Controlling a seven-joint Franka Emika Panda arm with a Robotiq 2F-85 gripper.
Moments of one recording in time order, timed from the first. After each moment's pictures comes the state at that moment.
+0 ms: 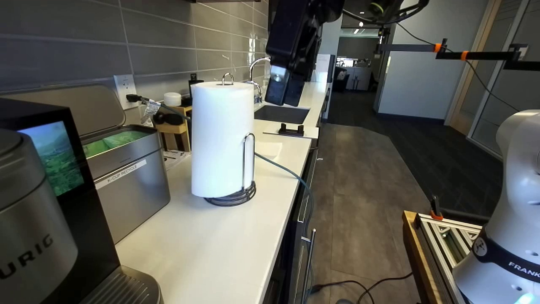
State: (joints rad) arm 0.14 -0.44 0.16 -2.25 0.21 2.04 0.21
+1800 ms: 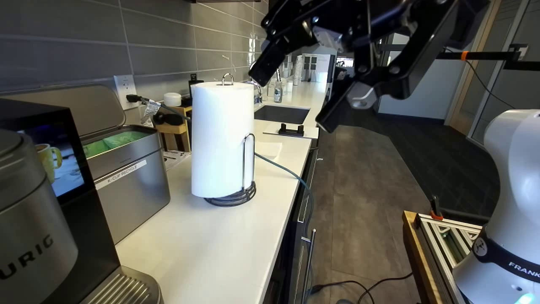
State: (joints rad) arm 0.53 -0.63 0.05 -2.54 0.09 2.59 -0.57
